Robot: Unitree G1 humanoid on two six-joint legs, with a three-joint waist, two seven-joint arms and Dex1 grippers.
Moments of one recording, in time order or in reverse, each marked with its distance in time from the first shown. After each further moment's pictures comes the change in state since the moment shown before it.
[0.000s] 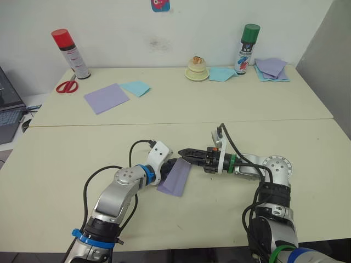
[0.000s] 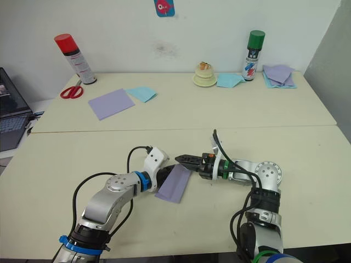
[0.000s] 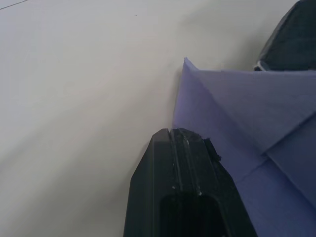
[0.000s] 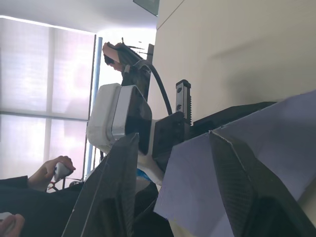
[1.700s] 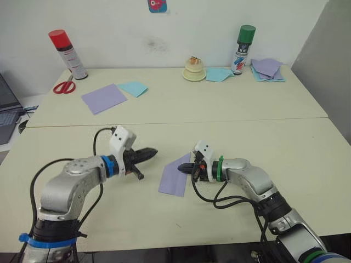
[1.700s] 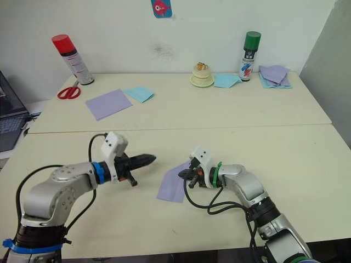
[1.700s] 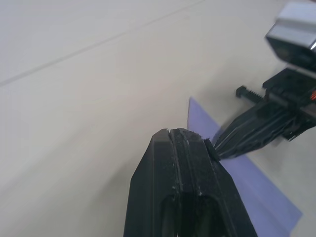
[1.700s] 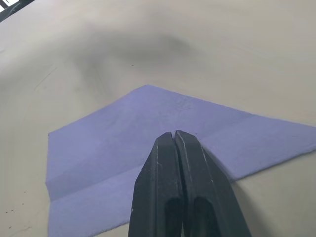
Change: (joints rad) left arm -0.029 0.254 0.295 -0.167 -0.326 0.219 -0.133; right arm 0.107 -0.309 0.836 -0.026 -0.742 -0.986 0.593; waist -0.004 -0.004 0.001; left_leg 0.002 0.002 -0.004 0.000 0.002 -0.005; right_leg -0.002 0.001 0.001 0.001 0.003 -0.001
